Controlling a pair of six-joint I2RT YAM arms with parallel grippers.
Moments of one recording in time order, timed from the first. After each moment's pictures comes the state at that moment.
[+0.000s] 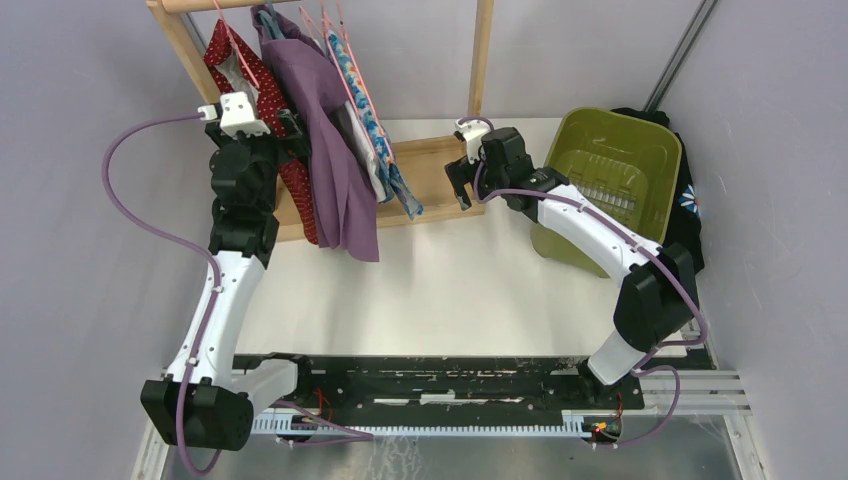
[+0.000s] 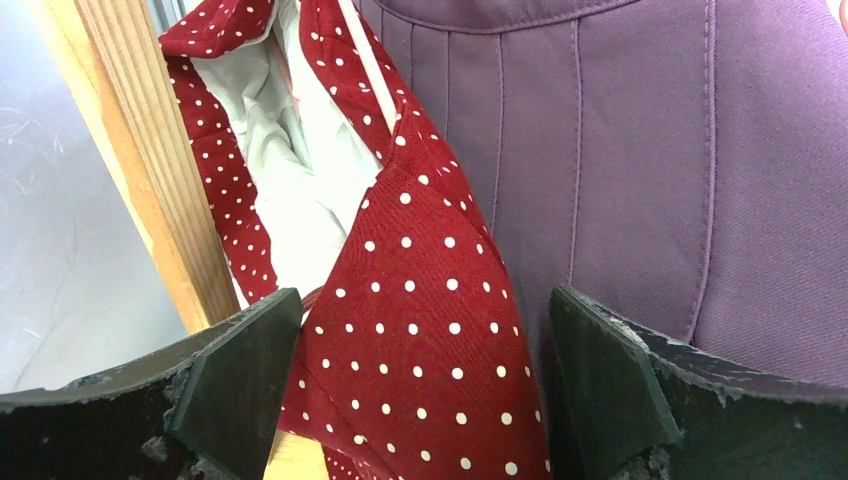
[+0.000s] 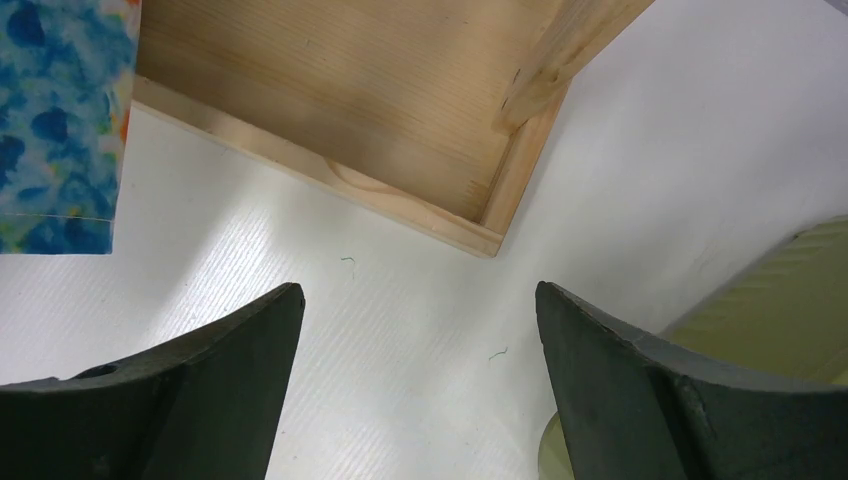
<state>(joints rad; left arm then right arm) -0.07 1.08 1.09 0.12 -0.18 -0.09 0.56 1.64 1.40 -0.38 0.06 -0.05</state>
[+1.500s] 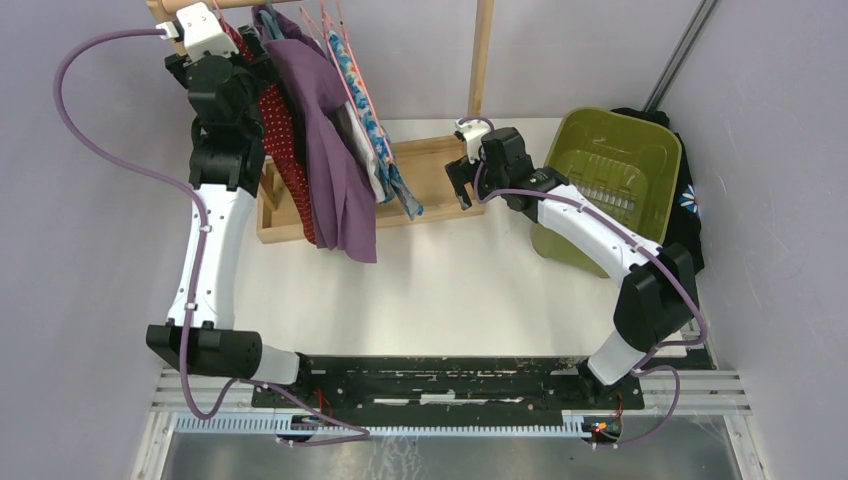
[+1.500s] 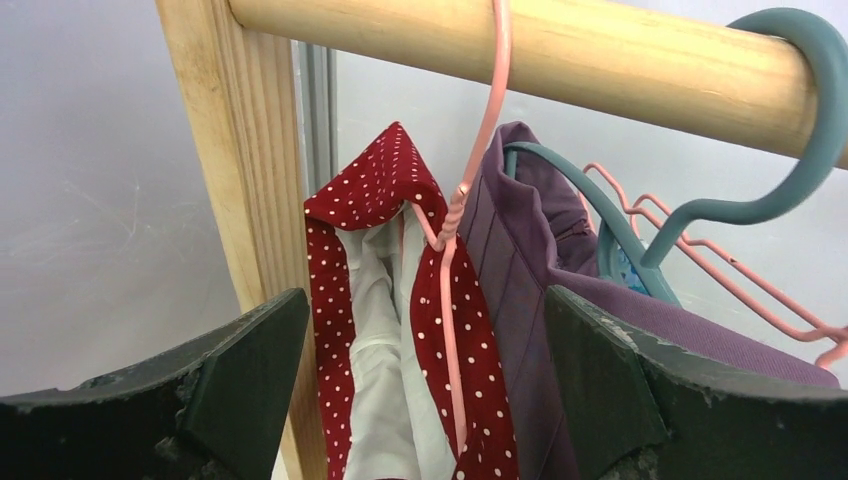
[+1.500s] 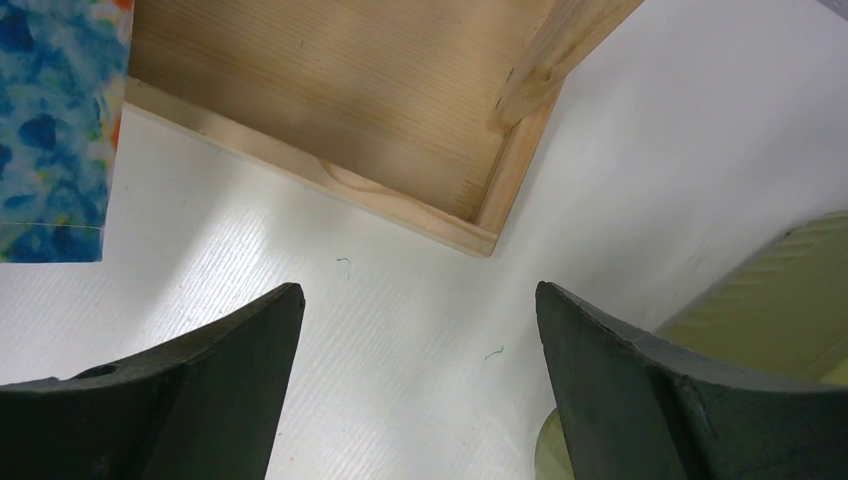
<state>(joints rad) -0.07 1.41 1.71 -0.16 -0.46 -0.08 0.56 1.64 1.40 -0.38 0.07 -0.05</state>
